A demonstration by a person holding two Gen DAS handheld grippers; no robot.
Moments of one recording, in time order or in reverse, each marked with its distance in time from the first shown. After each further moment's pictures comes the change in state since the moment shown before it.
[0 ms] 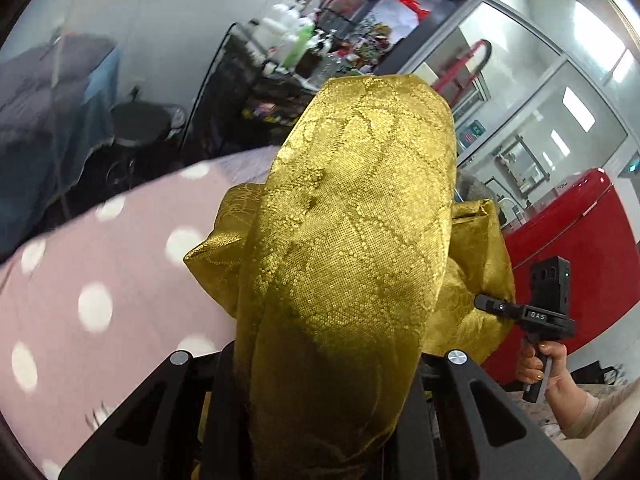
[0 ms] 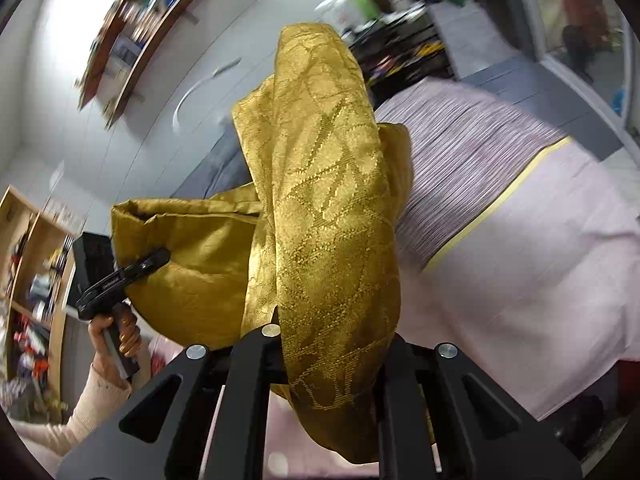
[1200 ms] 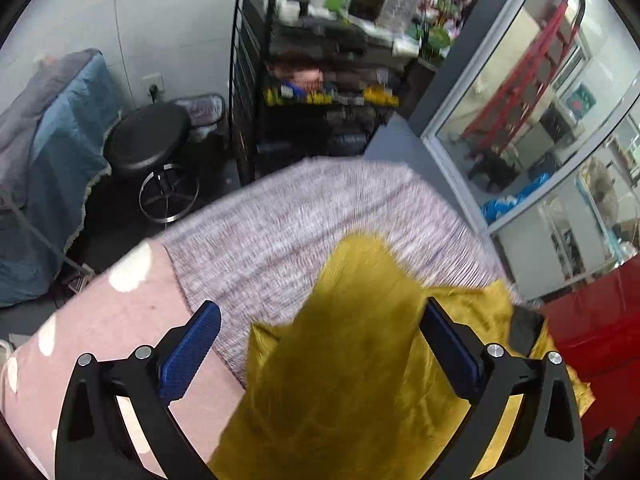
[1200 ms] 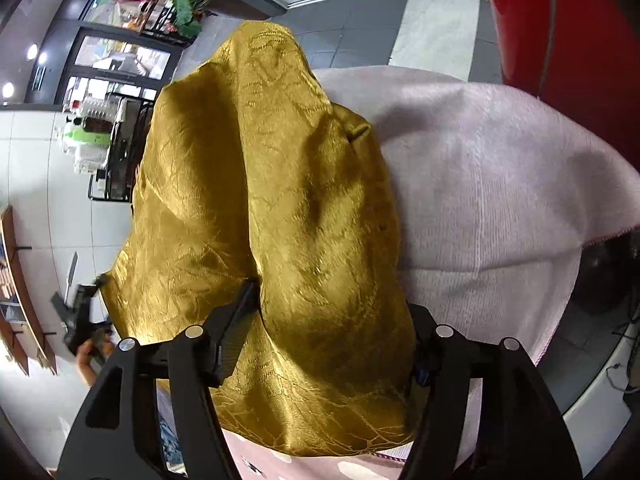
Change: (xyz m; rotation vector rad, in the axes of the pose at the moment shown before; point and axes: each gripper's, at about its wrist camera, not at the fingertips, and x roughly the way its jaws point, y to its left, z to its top) left arm 0.341 0.001 0.196 -0.005 0.103 0.404; right arm 0.019 -0.319 -0.038 0.802 -0.096 -0.254
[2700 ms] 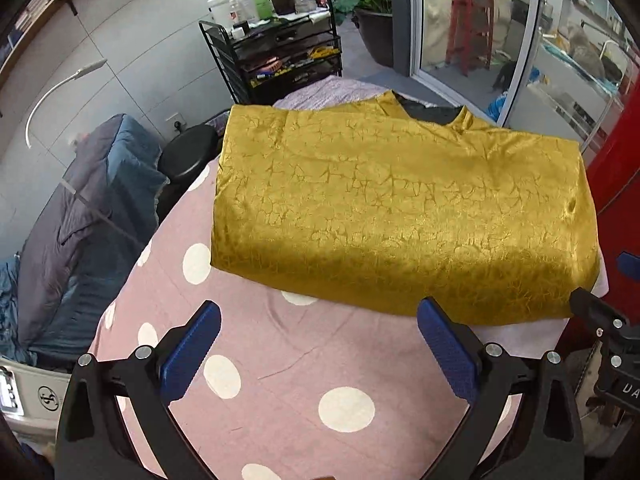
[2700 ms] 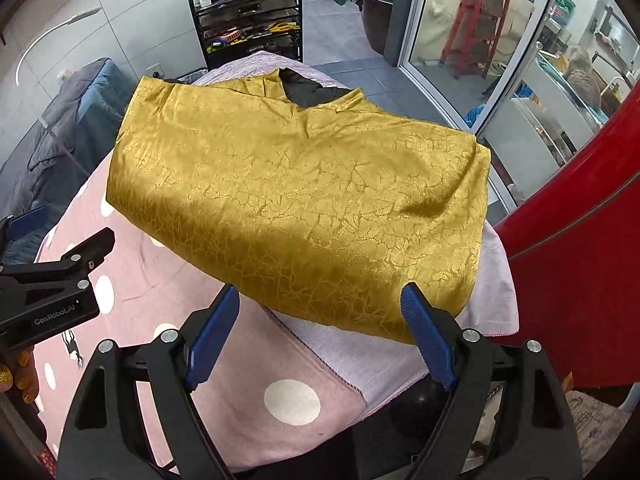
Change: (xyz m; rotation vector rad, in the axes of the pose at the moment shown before) left arm -0.158 -0.103 -0.232 0.371 0.084 0.262; right arm -0.059 0.195 -0.177 -0.870 -0.104 -0.446
